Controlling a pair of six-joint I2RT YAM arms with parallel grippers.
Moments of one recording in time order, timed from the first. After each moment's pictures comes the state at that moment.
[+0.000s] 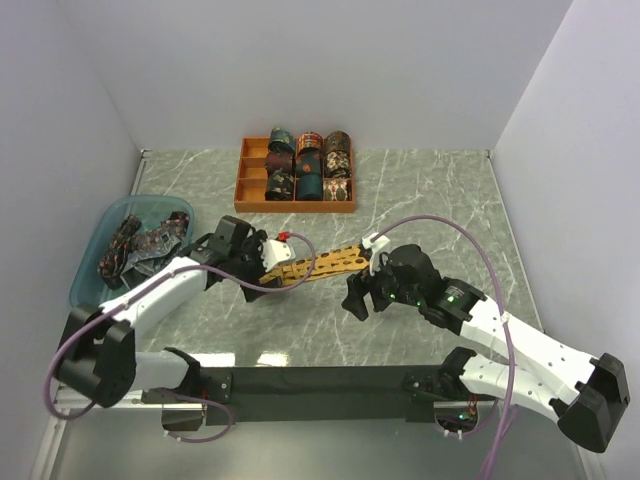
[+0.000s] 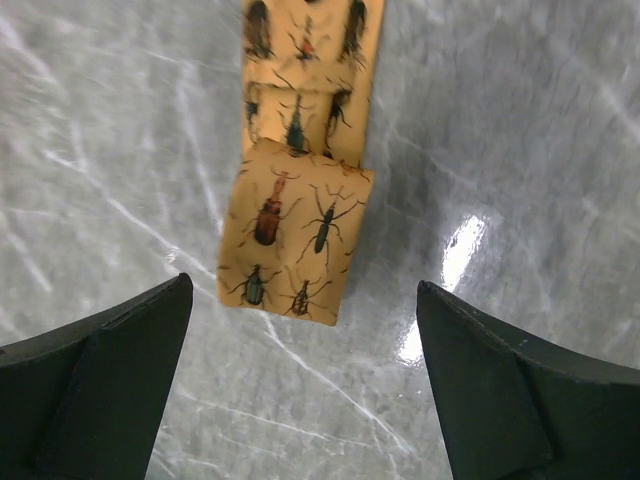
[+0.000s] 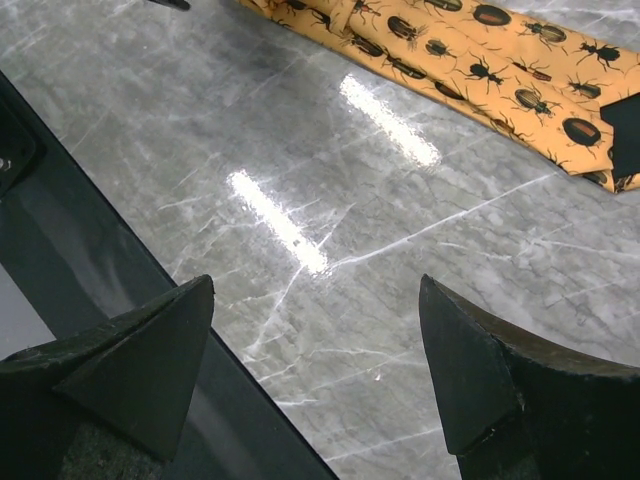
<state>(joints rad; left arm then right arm) -0.46 1.25 0.77 -0.44 0.33 0.70 0.79 0.90 0.67 -0.40 -0.15 0.21</state>
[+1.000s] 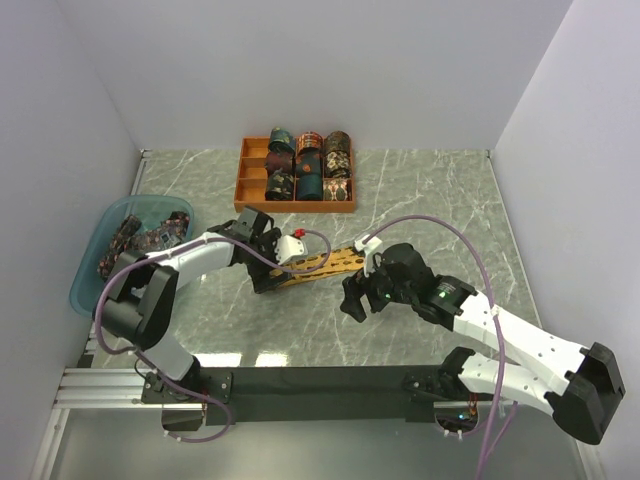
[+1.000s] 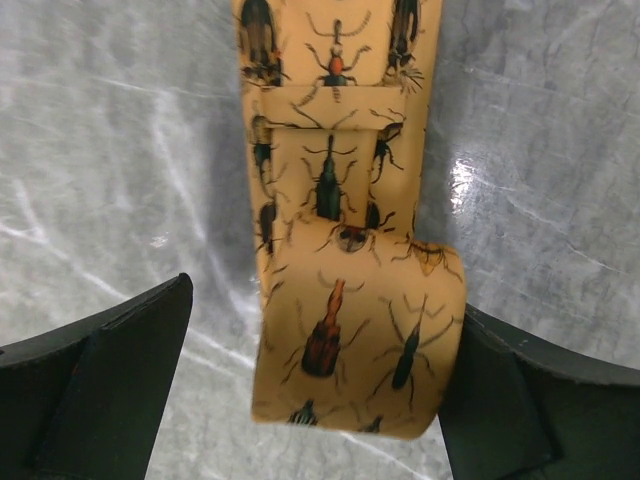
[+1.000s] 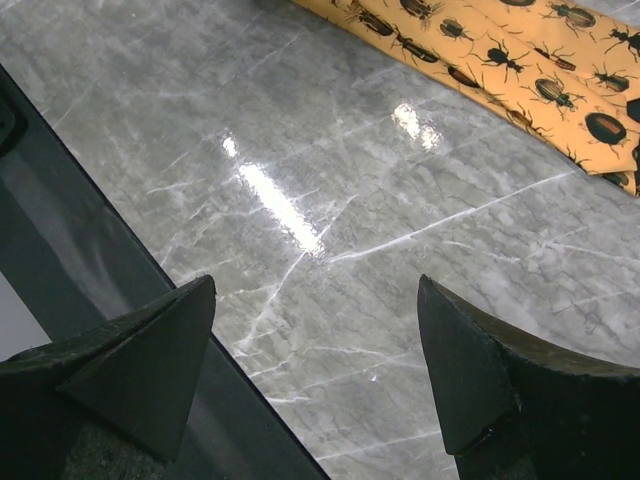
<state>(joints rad) -0.47 1.60 0.92 -0.42 0.32 0.79 0.79 0.96 0.67 -0.39 -0.18 0.18</state>
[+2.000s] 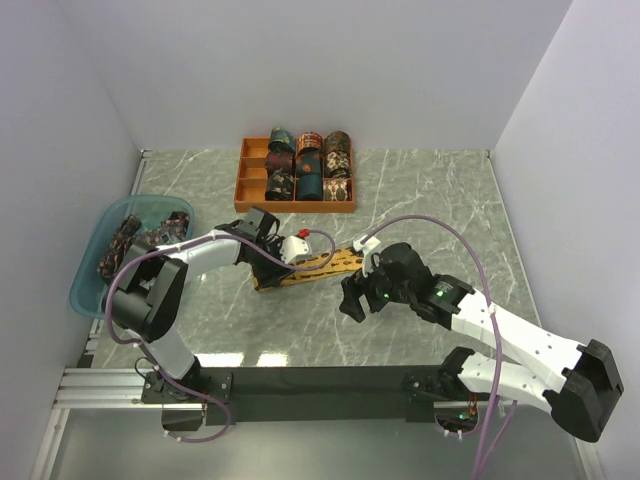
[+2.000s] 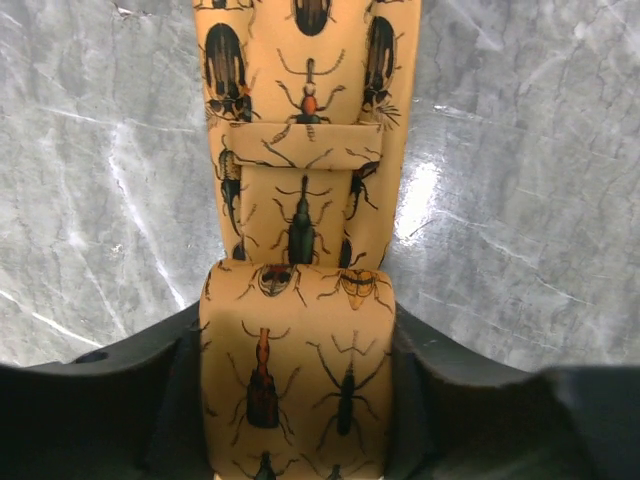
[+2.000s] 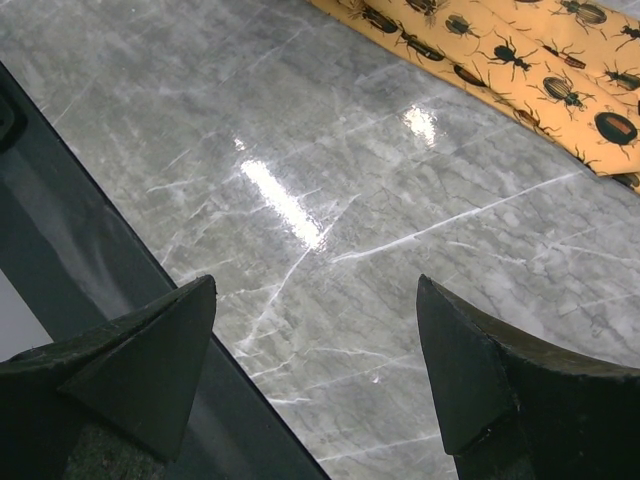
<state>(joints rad) -0.48 1.68 0.95 -0.43 0.35 0.74 0.79 0.98 0.67 -0.38 -0.19 0.18</state>
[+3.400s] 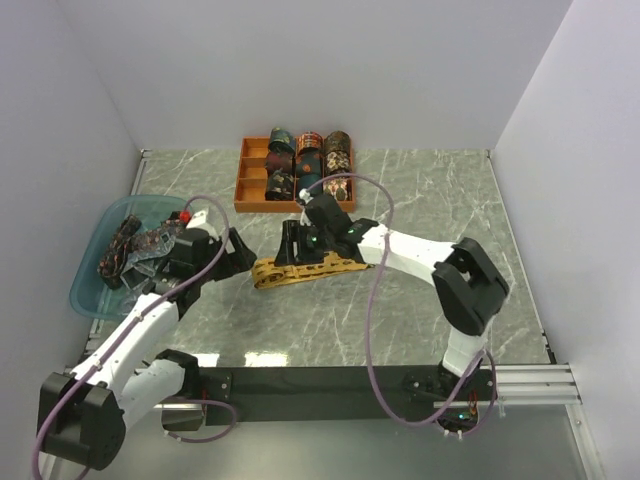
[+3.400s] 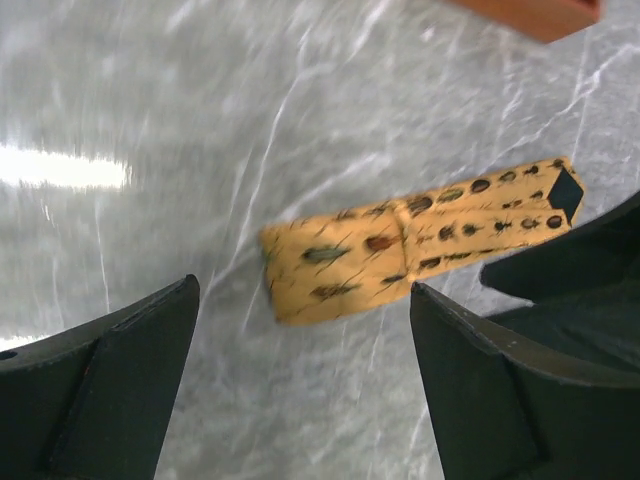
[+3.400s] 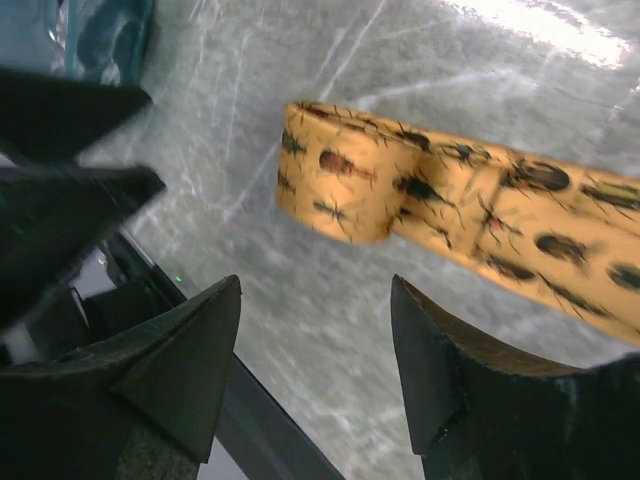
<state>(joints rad) -0.30 0.95 0.59 -0.22 0.03 -0.54 0.79 1.76 1.23 -0.21 -0.30 0.65</state>
